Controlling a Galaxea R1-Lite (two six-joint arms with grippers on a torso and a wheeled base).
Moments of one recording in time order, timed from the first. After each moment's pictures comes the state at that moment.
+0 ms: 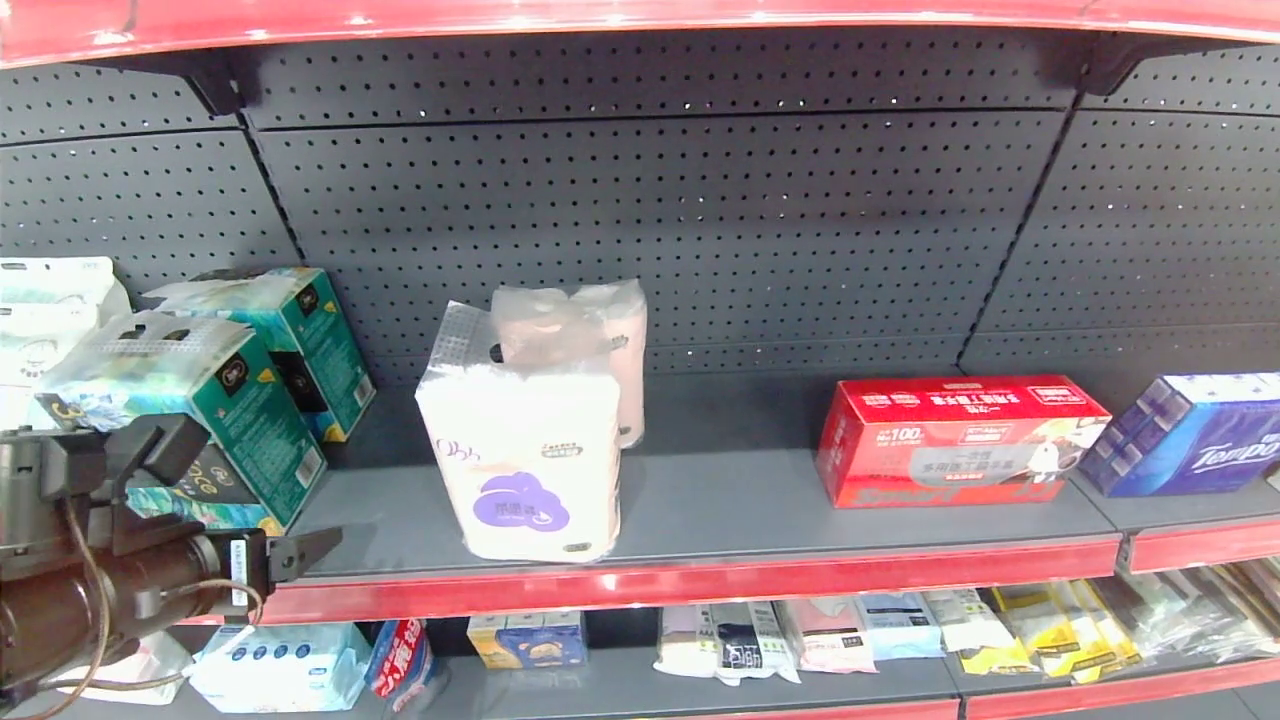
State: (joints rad) left arm -0.01 1.40 -0.37 -0.41 -0.07 -0.06; right arm 0.00 0.00 0.00 0.00 0.02 0.00
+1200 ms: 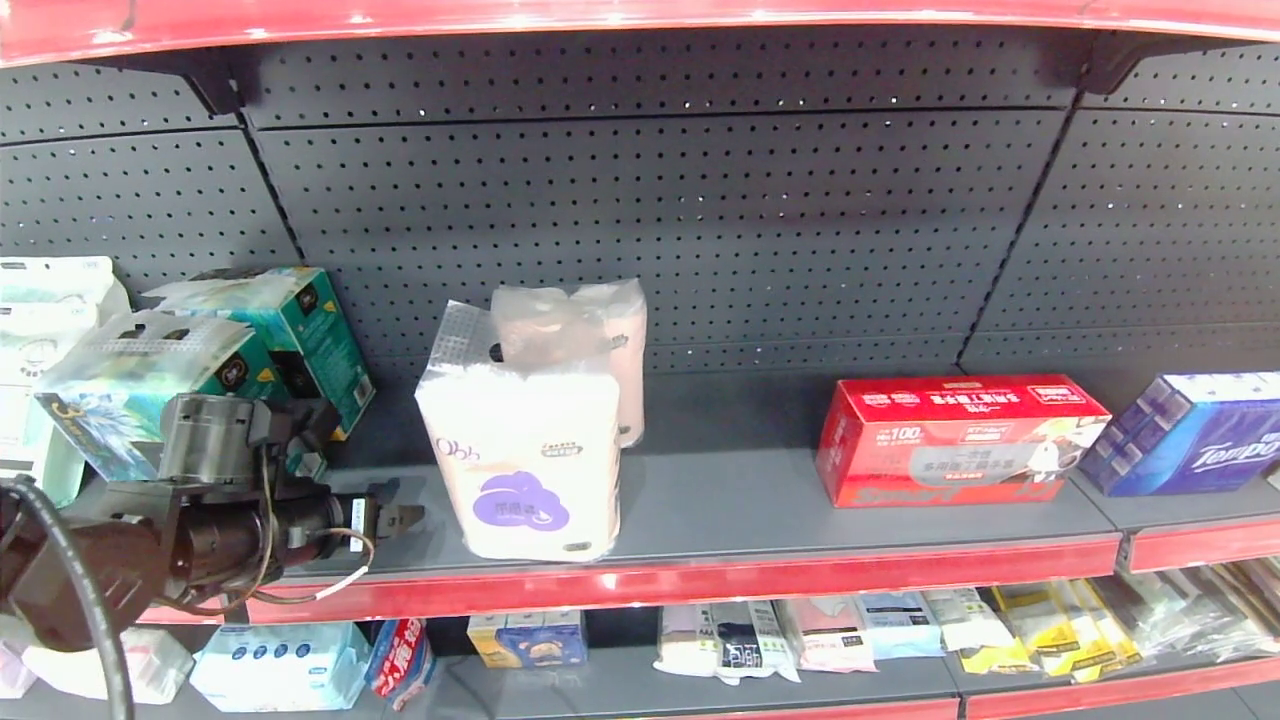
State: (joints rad) left arm -0.10 1.77 -0.54 -0.51 -0.04 -0.09; right arm 0.00 0.00 0.00 0.00 0.02 0.00
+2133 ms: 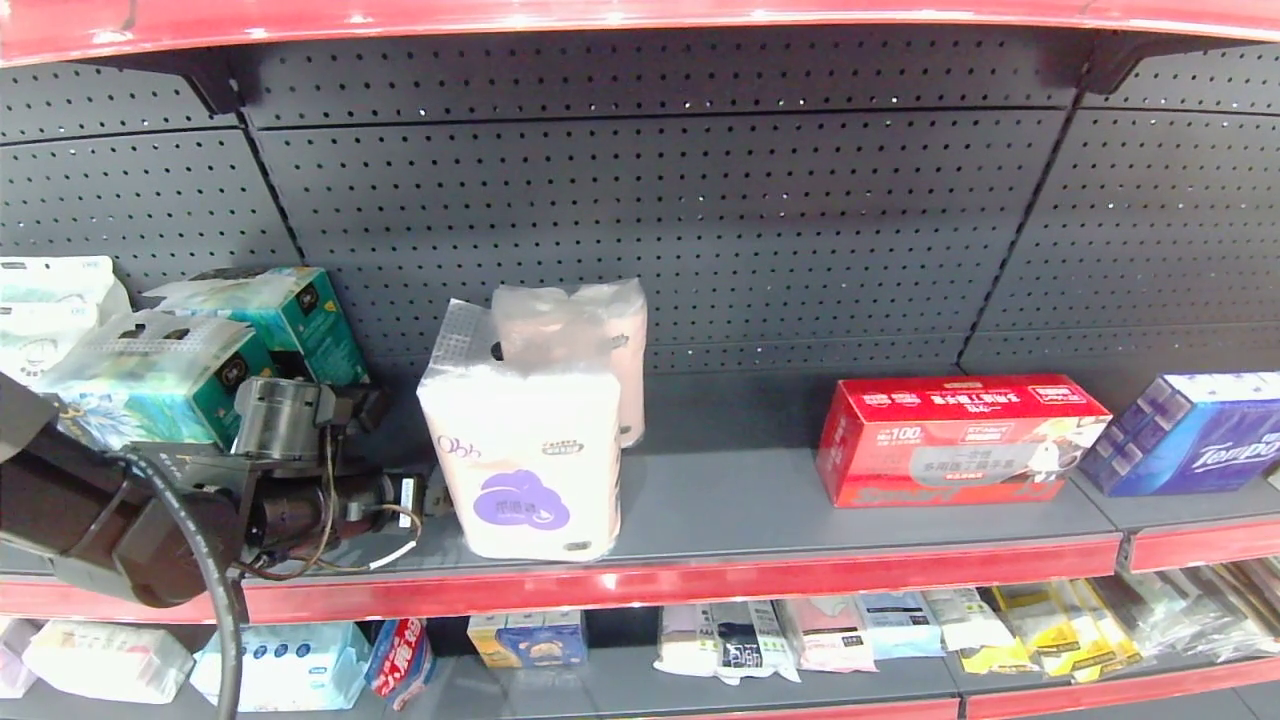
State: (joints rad) left arm -0.17 1.89 -0.65 -0.55 -0.04 -0.09; right arm 0.00 0.00 0.00 0.00 0.02 0.00
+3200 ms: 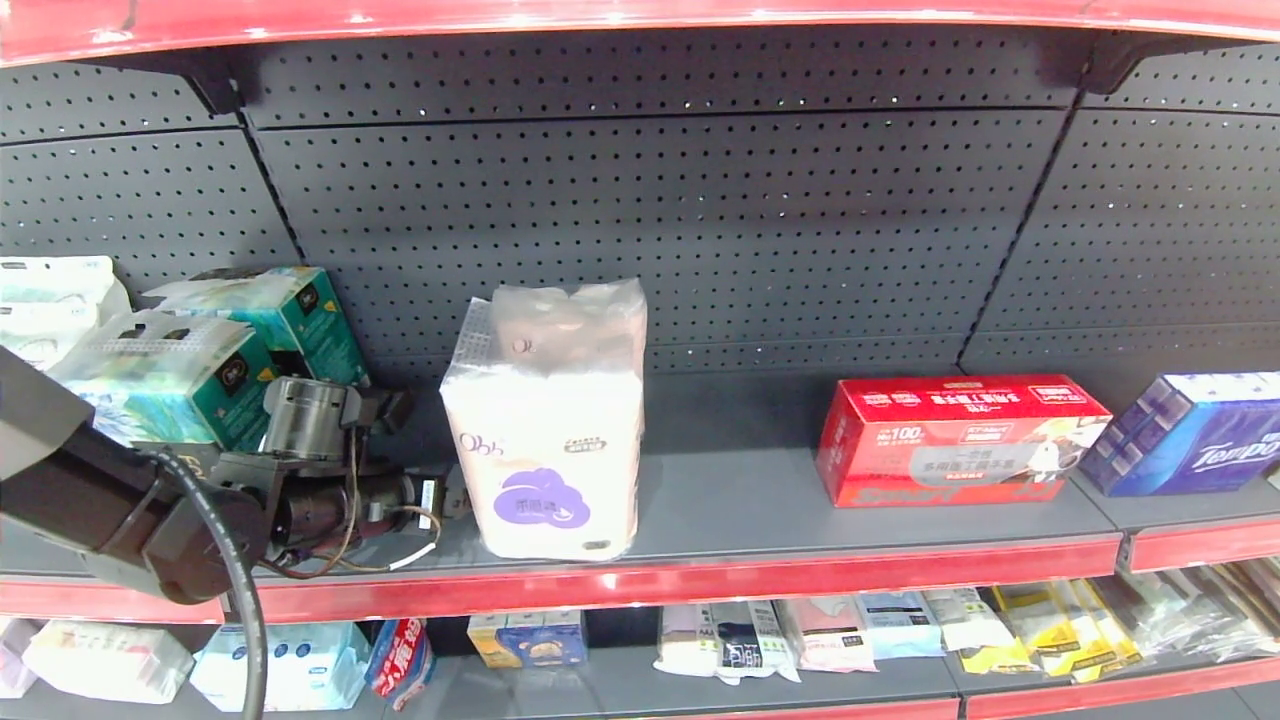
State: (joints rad) left arm -0.21 1.92 -0.67 -0.55 -0.04 -0.08; right arm 0.00 0.00 0.00 0.00 0.02 0.00
